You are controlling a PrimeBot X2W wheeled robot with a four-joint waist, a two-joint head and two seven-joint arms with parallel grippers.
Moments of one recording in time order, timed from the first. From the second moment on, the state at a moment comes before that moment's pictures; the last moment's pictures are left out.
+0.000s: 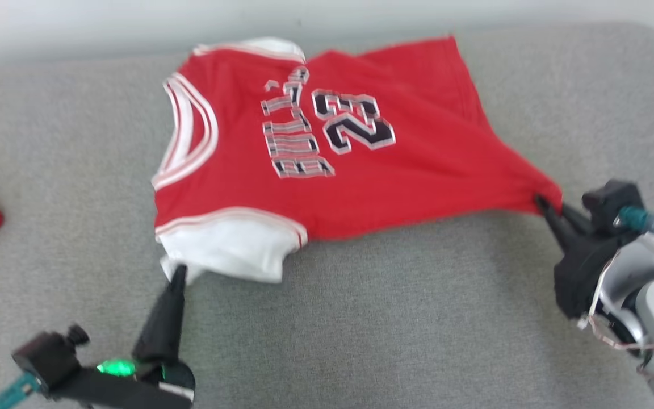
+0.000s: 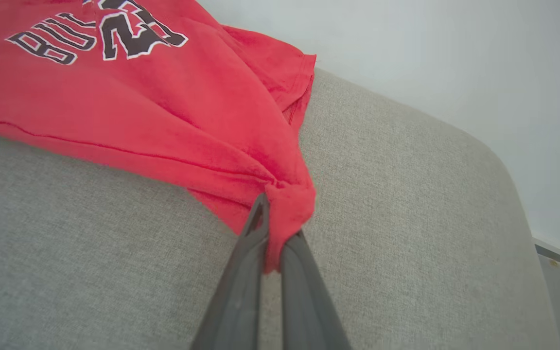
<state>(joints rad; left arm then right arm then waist) -0.14 0.34 -0.33 -0.02 -1.07 -0.13 -0.21 -0.50 -0.54 0.39 0.28 0.34 0.13 0.22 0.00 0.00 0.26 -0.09</state>
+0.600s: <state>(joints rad) 0.08 0.43 -0.39 0.00 -1.32 -0.13 -0.06 -0.35 -0.53 0.41 0.43 0.38 0.13 0.21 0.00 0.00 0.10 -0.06</state>
